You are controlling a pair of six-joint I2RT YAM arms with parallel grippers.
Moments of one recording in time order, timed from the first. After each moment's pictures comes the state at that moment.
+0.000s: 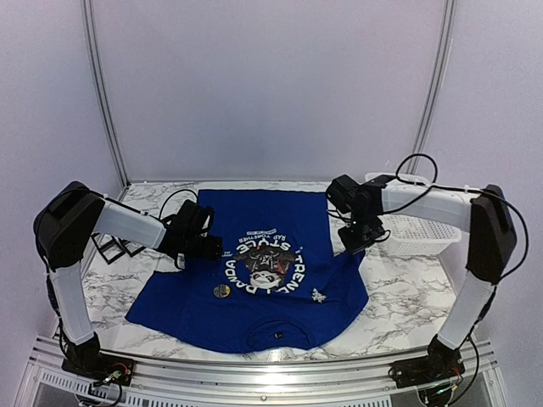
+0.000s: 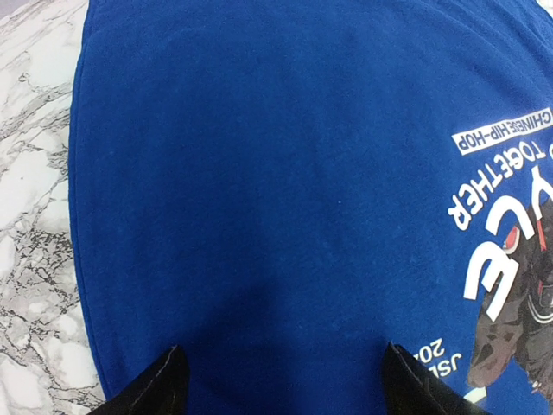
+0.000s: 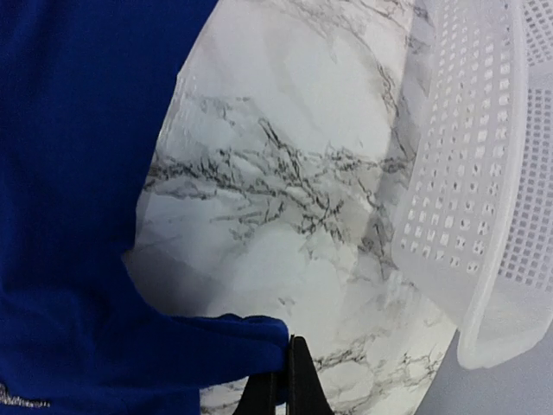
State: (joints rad) left arm -0.60 1.92 1.02 0.02 -0.19 -0.29; right arm 0.61 1.70 1.29 -0.95 0.41 0.24
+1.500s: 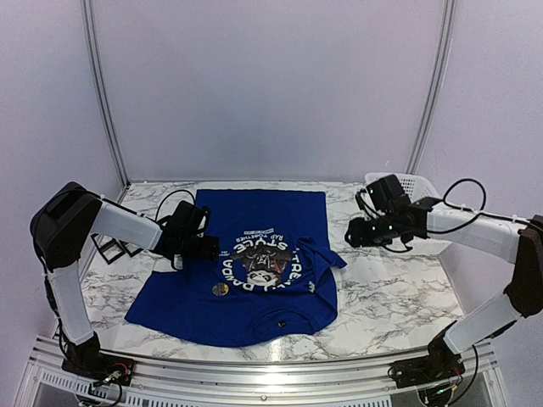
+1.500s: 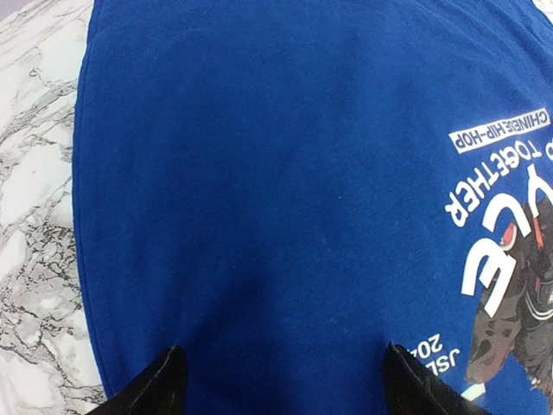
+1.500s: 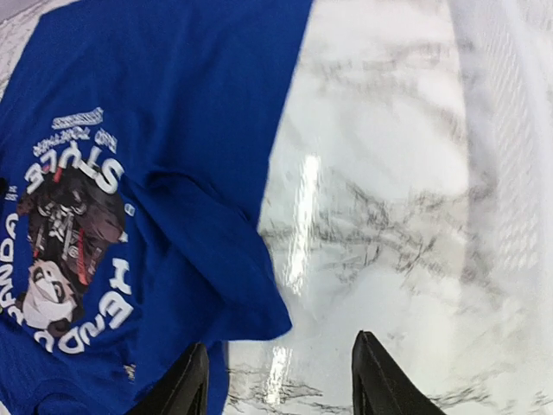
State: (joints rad) left arm -0.58 1.90 0.98 0.06 -0.18 -0.28; right arm 0.53 1.42 1.04 -0.49 0.08 0.34
